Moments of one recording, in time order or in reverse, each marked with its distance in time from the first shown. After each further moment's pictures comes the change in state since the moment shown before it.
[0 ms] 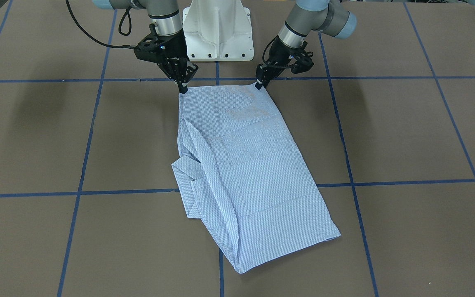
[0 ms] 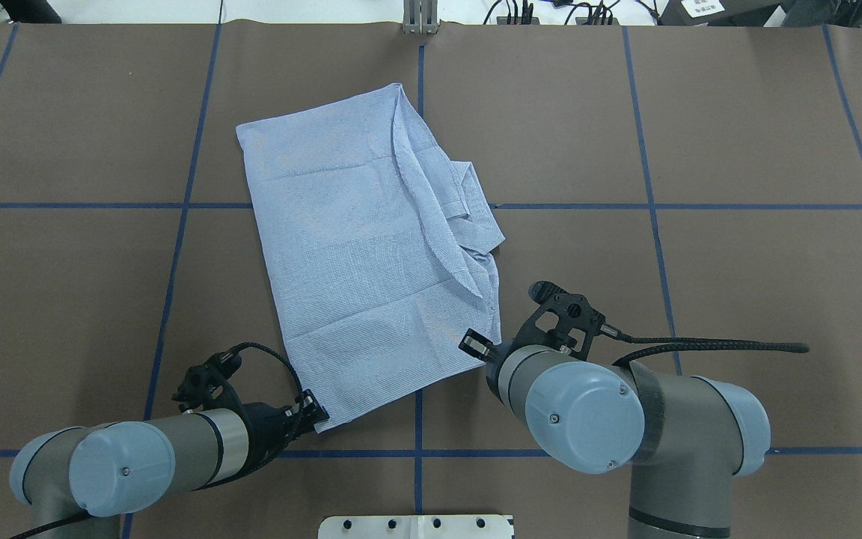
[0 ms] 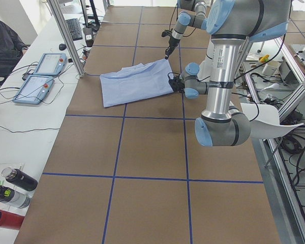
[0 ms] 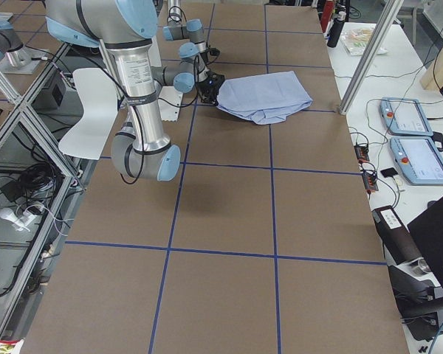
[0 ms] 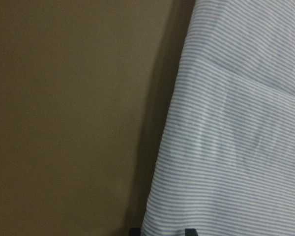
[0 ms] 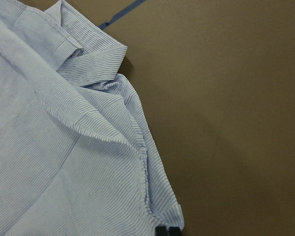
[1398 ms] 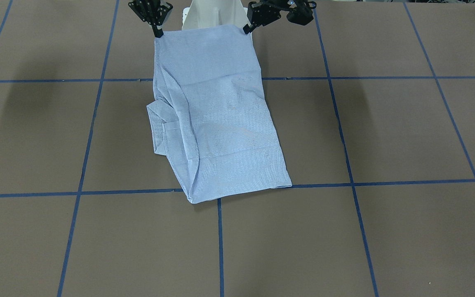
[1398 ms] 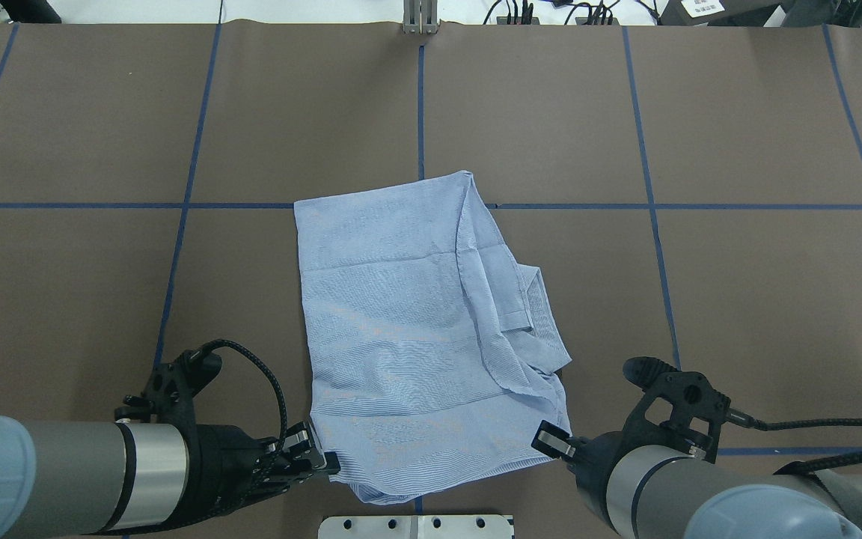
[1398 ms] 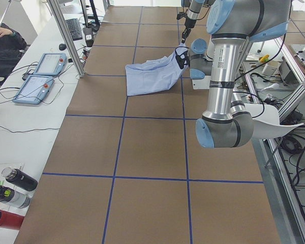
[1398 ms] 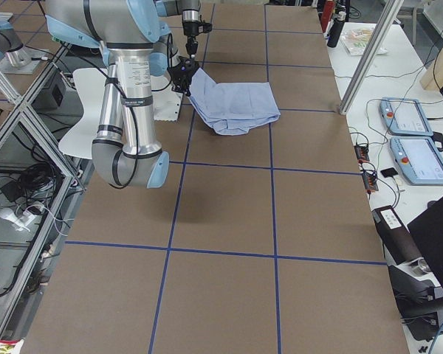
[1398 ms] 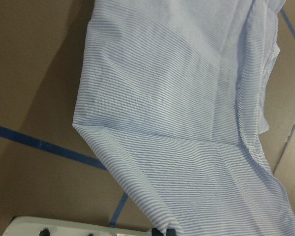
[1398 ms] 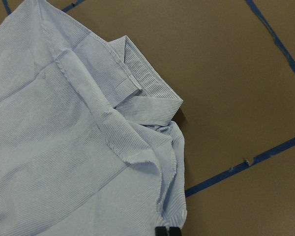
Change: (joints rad) left arm -0.028 0.026 -0.395 0.155 -0.221 0.088; right arm -0.176 -0.129 0.451 -0.365 -0.025 0.069
